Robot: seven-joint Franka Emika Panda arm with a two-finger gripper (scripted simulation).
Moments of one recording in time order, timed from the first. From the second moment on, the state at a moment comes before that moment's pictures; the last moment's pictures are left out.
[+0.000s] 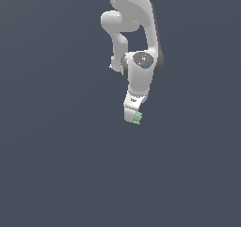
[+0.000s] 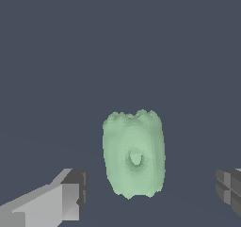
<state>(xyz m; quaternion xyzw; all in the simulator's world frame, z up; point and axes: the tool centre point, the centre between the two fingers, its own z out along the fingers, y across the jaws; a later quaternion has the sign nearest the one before) -0.067 0.073 0.106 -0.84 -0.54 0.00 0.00</state>
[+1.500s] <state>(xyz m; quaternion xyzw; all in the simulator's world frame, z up) -0.071 0.080 0.055 -0.82 -0.58 0.00 0.00</state>
